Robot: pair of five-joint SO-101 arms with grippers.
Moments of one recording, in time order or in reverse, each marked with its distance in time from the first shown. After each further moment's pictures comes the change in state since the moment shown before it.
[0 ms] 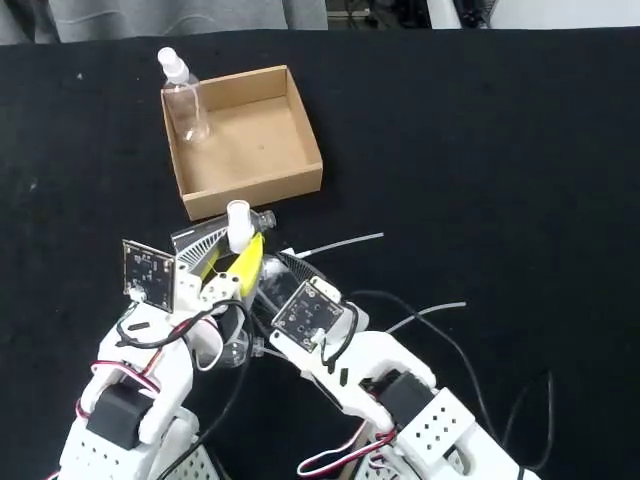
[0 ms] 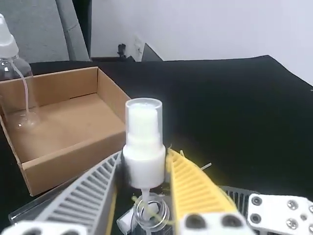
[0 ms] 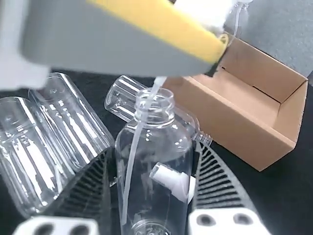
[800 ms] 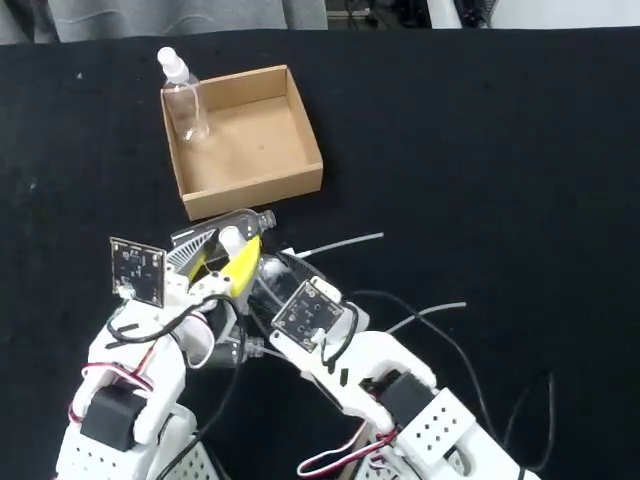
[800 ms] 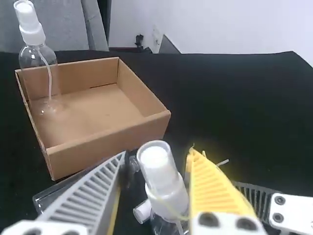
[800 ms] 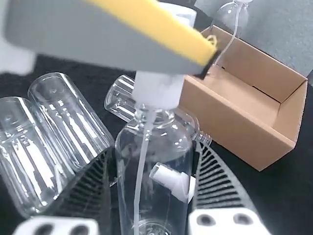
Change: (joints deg) left arm -3.9 0.0 -1.7 4.4 0.0; right arm 0.1 0.0 0.0 0.0 0.0
